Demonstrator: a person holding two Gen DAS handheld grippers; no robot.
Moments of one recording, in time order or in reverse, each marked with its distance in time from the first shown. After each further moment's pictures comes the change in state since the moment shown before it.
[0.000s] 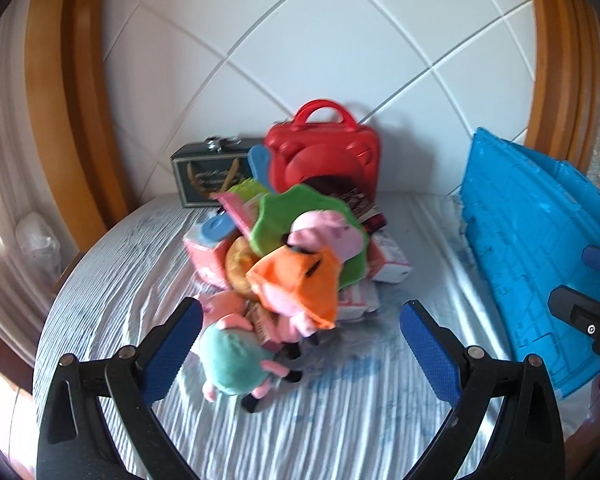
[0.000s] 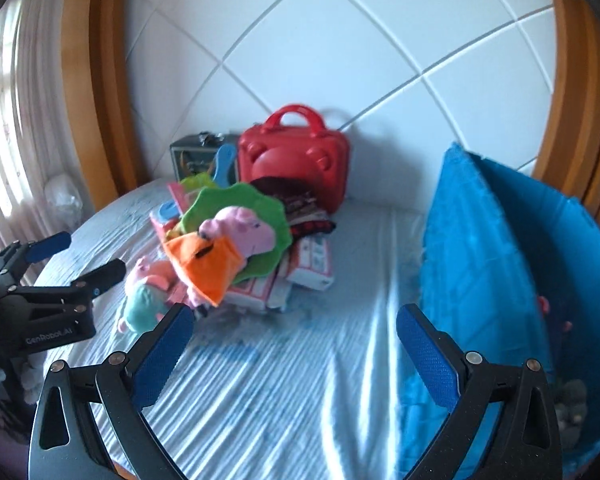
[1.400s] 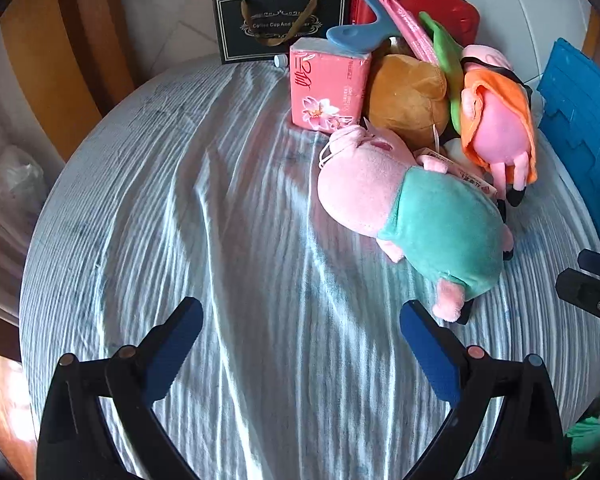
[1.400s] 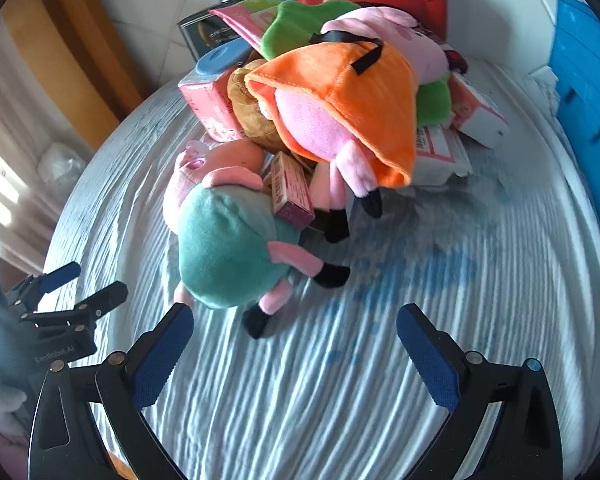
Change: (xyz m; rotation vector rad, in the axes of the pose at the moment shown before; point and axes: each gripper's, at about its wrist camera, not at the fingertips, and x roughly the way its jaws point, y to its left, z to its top) left arm 0.152 0.218 -0.111 0.057 0.363 -0.047; right arm 0.203 0.181 -0.072 0.233 0.350 0.086
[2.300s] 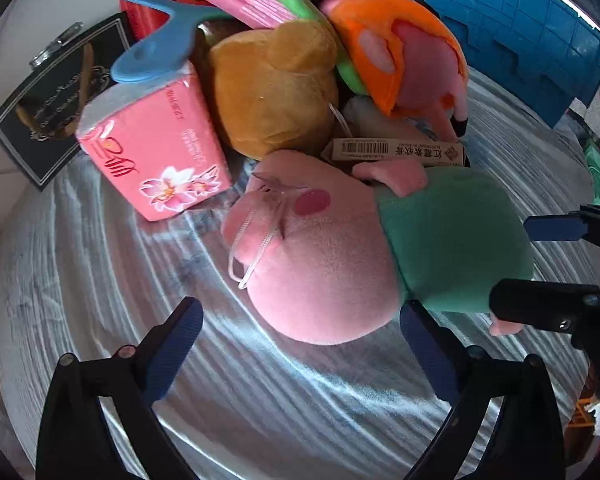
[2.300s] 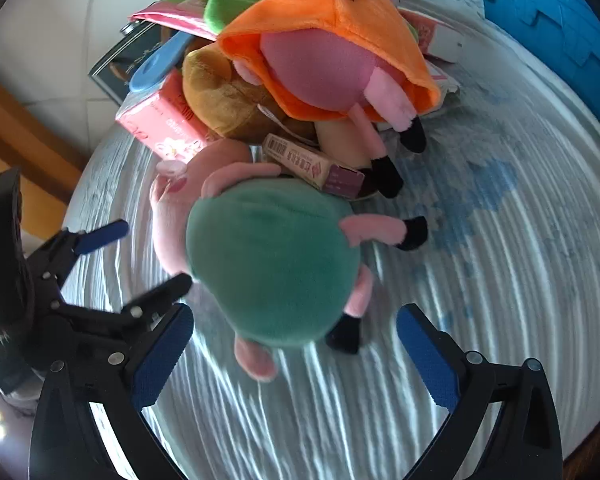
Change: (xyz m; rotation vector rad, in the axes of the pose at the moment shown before) left arm 0.098 -0.018 0.084 0.698 0.037 -0.398; right arm 0.066 0.051 0.009 0.437 -0.007 -0.092
